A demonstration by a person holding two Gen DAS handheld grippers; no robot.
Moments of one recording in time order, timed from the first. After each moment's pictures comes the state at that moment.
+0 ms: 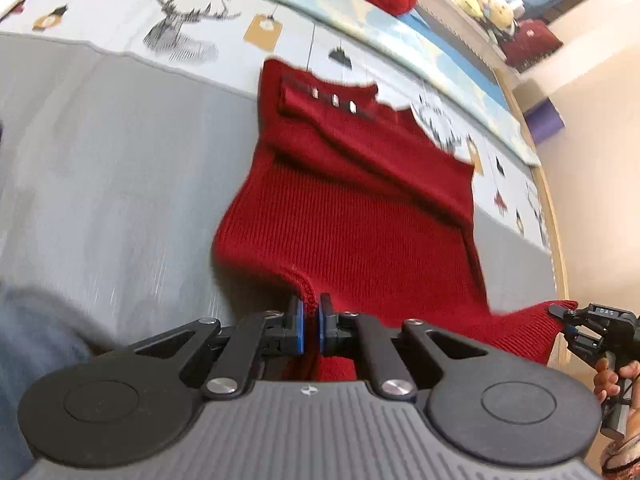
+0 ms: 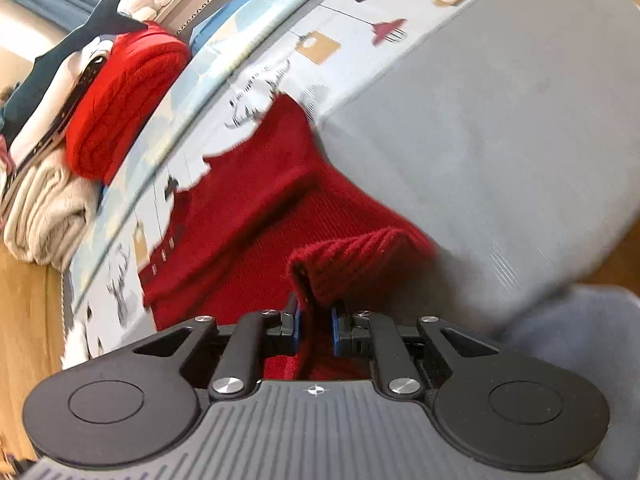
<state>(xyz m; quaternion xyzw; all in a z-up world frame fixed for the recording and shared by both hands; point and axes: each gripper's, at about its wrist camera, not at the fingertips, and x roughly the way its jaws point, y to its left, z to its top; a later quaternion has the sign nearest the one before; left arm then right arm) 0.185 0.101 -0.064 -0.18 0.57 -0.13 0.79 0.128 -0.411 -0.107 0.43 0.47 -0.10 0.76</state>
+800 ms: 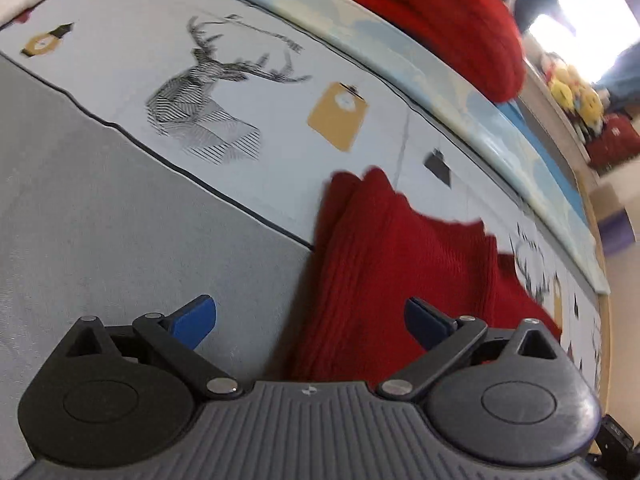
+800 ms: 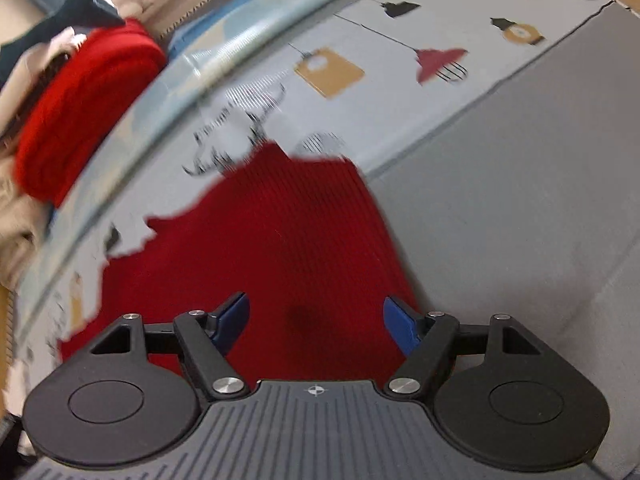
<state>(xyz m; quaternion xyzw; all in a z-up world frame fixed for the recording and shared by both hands) 0.370 0.087 -0.156 -0.22 0.52 0.00 0.83 0.264 -0.429 -0.215 0.36 0.46 -0.14 0.80</state>
